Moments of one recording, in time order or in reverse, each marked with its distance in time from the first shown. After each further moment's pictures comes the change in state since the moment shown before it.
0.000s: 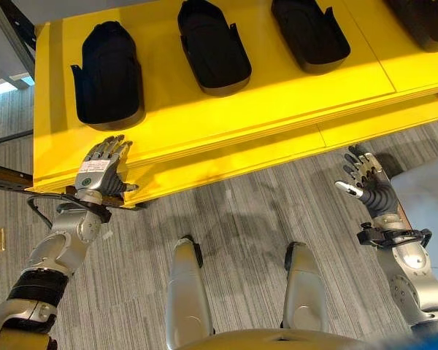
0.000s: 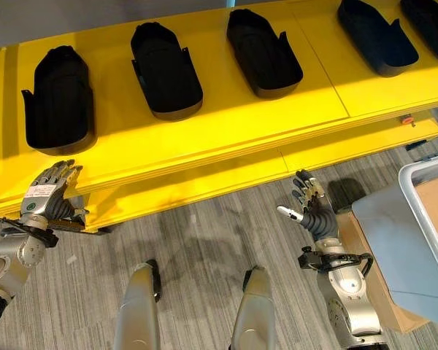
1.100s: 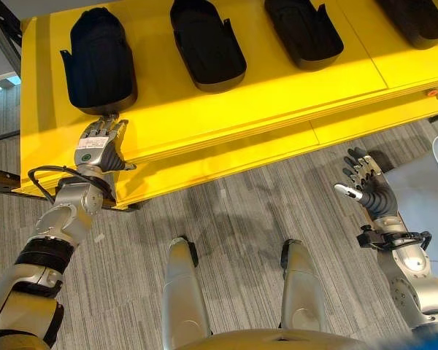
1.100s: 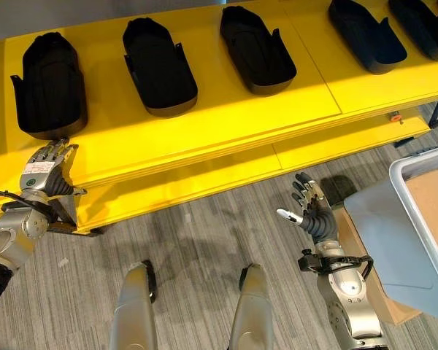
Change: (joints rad) left arm -0.197 0.042 -0.106 0.114 -0.033 0.055 -0.002; right arm 0.016 0.000 0.003 0.000 0.000 0.000 0.000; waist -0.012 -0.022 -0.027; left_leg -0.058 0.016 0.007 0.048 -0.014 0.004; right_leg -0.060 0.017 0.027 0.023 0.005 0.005
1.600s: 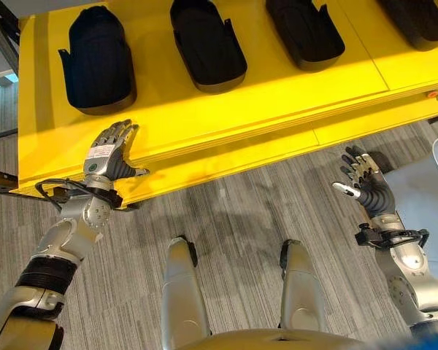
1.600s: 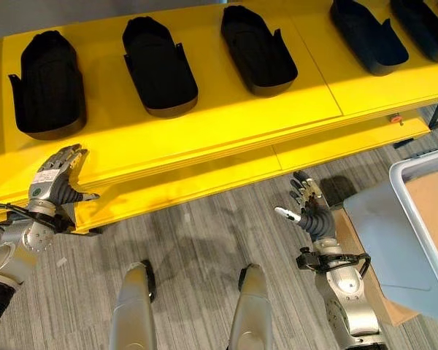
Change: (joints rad) left arm 0.334 -0.140 0.156 -0.356 -0.207 -0.101 -0.064; right arm -0.022 0.006 0.031 -0.004 0.001 -0.002 0.002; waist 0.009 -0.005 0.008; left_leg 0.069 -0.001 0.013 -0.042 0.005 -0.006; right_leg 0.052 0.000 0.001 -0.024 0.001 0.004
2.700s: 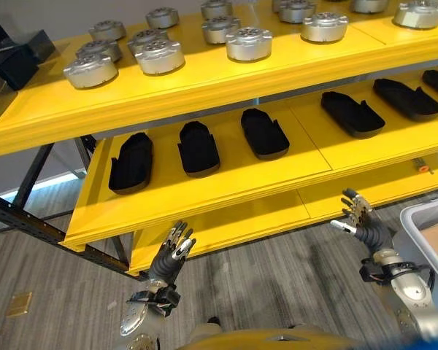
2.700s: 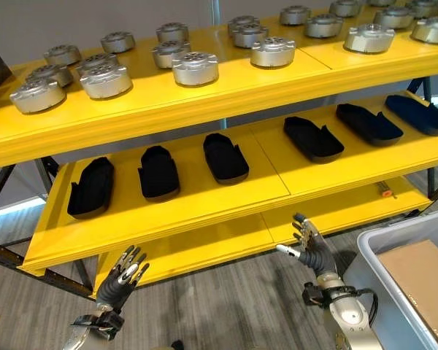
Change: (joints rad) left arm 0.405 -0.446 -0.146 0.005 -1.259 -0.021 -0.425; right arm 0.175 0.006 0.022 0.164 -0.079 0.005 0.040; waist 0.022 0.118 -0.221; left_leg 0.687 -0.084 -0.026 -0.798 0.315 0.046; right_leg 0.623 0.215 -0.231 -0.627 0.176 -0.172
